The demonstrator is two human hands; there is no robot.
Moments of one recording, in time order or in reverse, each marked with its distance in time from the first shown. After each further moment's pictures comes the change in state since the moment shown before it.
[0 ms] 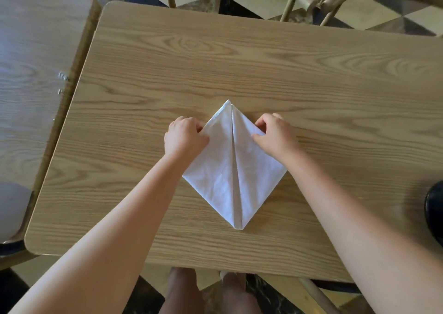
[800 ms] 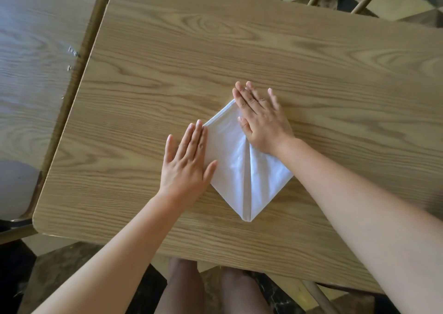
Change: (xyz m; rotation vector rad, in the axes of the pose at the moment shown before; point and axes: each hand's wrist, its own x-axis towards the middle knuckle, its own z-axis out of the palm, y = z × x) left_hand -0.060 -0.068 0.041 0.407 0.131 0.343; right_hand 0.029 -0.016 0.041 -0.514 -0.058 -0.560
